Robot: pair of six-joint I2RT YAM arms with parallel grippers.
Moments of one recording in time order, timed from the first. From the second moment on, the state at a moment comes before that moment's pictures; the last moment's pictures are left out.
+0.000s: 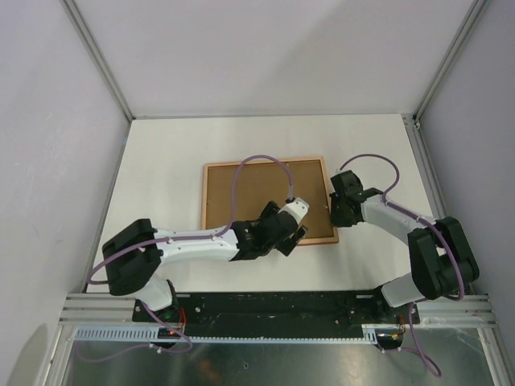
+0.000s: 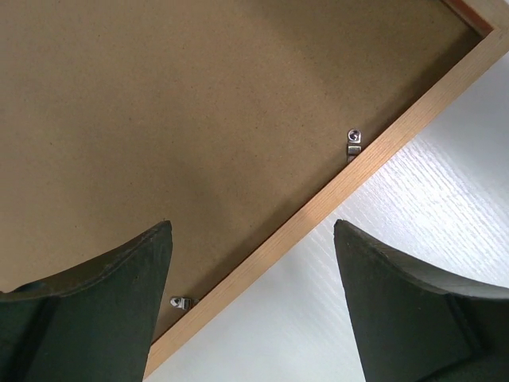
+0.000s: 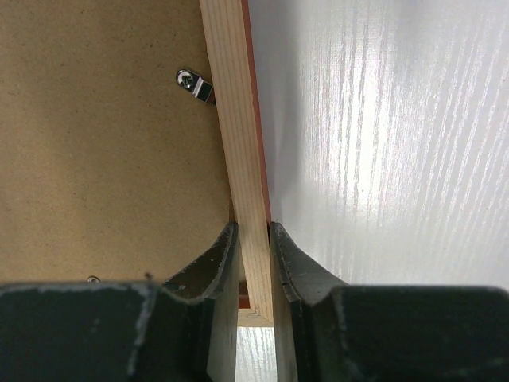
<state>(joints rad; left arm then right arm) -1.16 1.56 0.94 -0.17 -0.43 -0.24 0.38 1.47 0.81 -0.47 0.09 0.43</state>
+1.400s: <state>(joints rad) -1.23 1.63 0.98 -0.14 -0.53 -0.06 0.40 1.45 0.90 -0.59 0.10 0.42</state>
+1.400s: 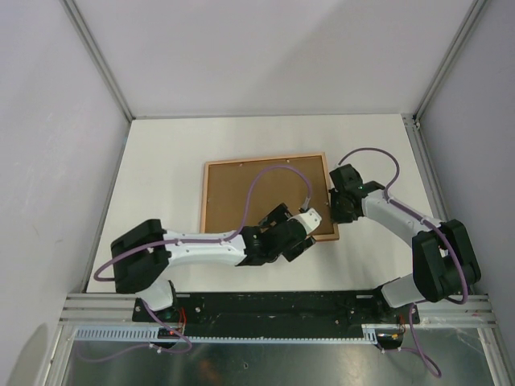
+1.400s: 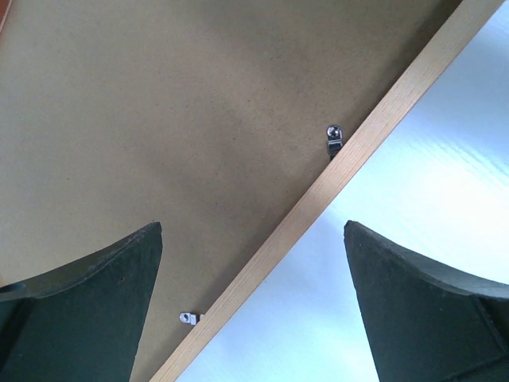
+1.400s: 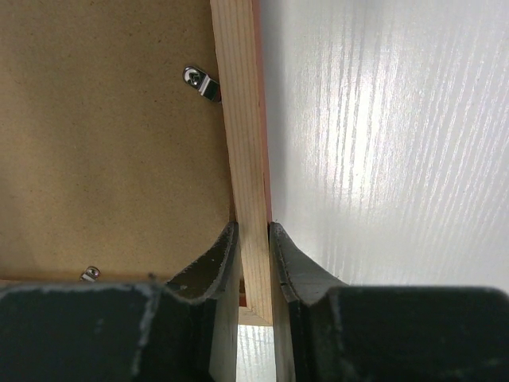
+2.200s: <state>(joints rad) -1.28 1.77 0.92 -0.12 -0.80 -0.01 0.43 1.46 1.00 -0.68 0.10 0.42</state>
